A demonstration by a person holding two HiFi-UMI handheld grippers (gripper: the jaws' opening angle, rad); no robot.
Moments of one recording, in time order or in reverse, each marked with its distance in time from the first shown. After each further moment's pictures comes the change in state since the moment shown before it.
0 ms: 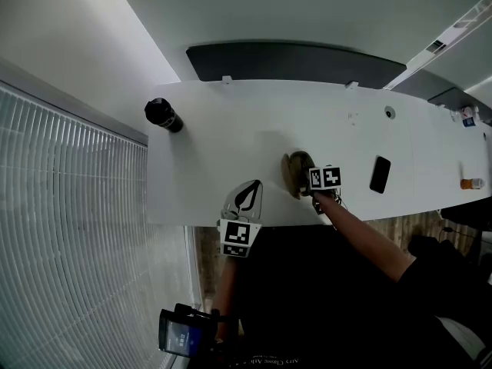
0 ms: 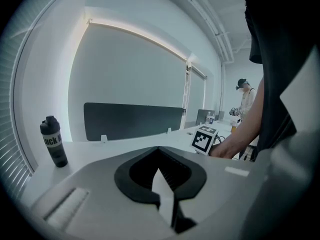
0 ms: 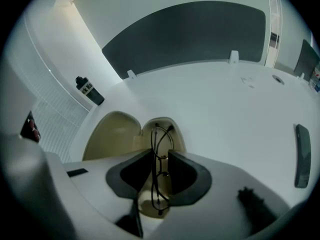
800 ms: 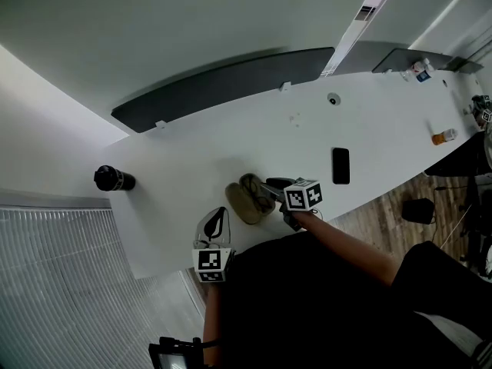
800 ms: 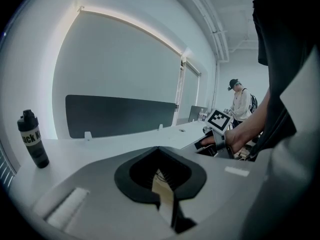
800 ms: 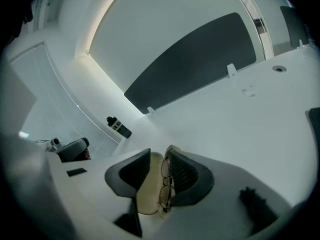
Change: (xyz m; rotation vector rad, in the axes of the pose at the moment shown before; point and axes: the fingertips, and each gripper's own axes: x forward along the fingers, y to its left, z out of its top) left arm 0.048 -0.029 -0.004 -0.006 0.050 -0.087; right arm -0.069 0.008 0.036 0.098 -0.316 0.339
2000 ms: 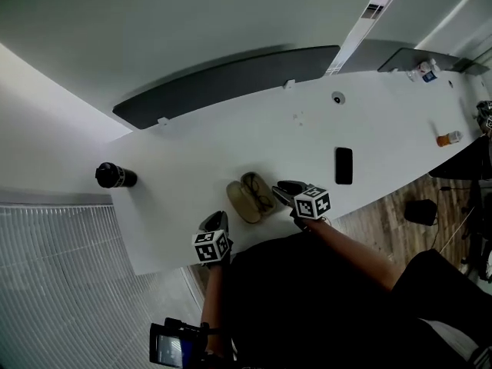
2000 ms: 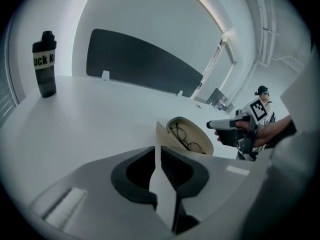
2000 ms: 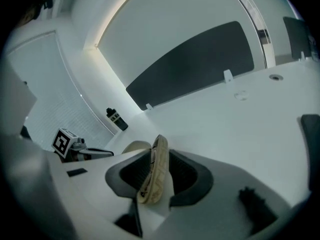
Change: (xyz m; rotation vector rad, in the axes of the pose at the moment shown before) left arm 0.027 0.028 -0.133 -0.394 0.378 0.064; right arm -0.016 -0.027 -0.026 -0.117 -0.016 -0.025
